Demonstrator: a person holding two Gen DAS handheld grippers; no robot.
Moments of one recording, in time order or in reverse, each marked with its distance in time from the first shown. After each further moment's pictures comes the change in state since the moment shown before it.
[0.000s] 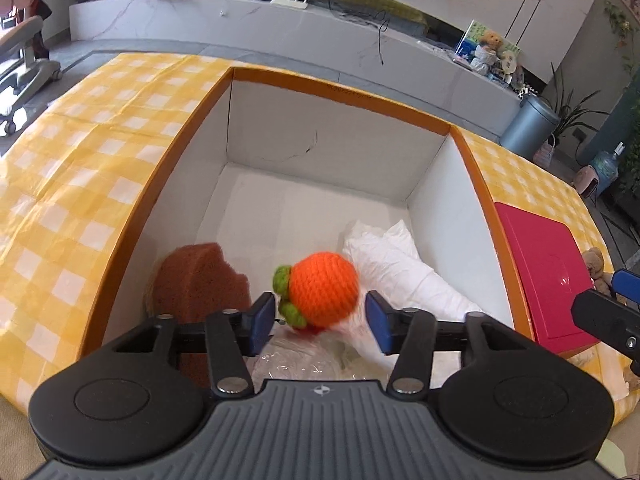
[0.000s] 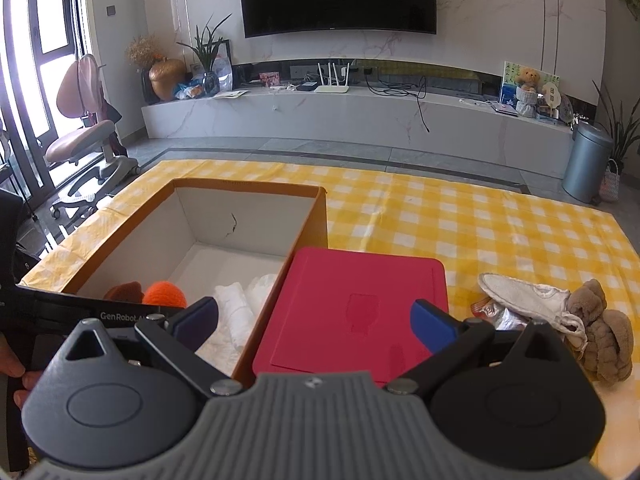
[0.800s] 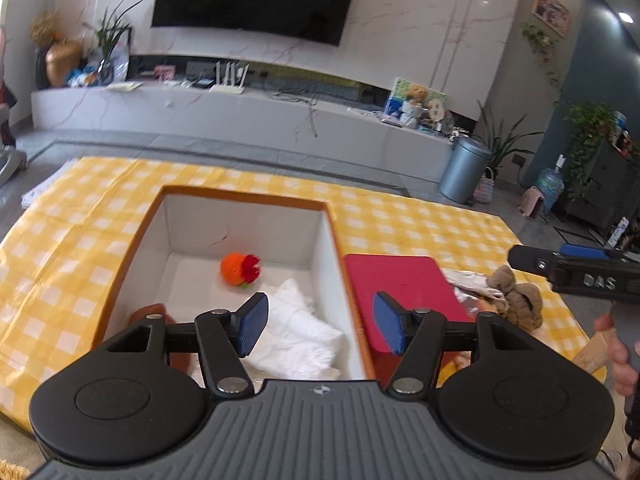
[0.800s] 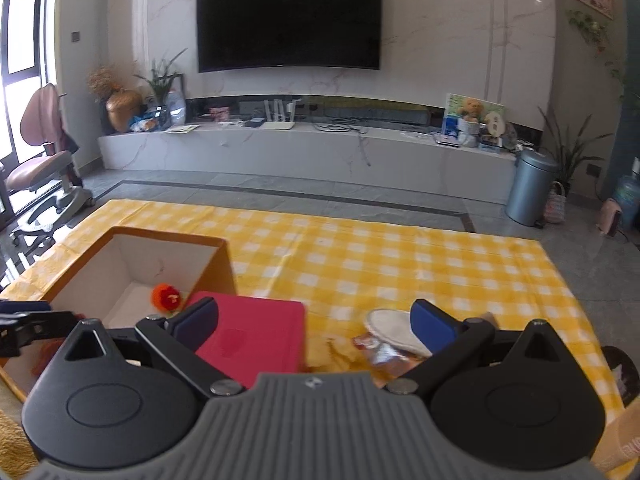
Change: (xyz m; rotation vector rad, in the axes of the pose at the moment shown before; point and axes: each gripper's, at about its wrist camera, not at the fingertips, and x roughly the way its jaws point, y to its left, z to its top) left arm -0.102 -0.076 -0.018 0.166 -0.255 -0.107; right arm -0.065 -0.070 0.015 0.031 -0.102 -0.164
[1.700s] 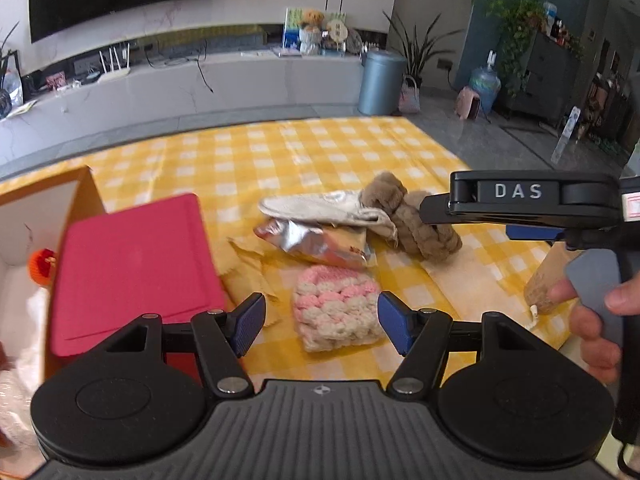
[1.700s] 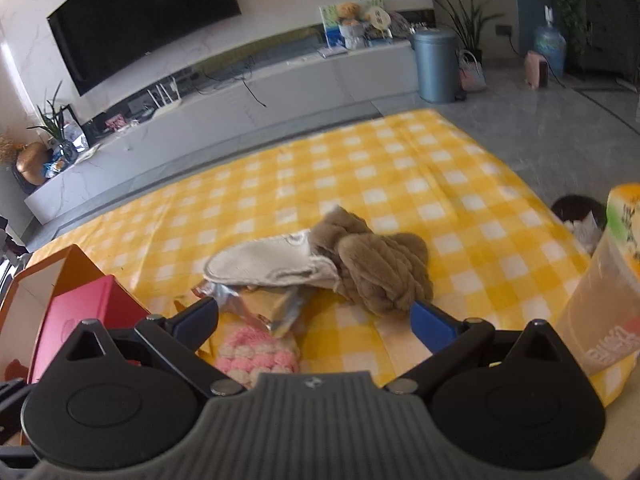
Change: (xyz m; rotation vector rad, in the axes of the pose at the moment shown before) left arm 0.125 -0.178 -0.048 0.249 0.190 -0.110; right arm 0.031 -0.158 -0.061 0.396 0.186 -0.109
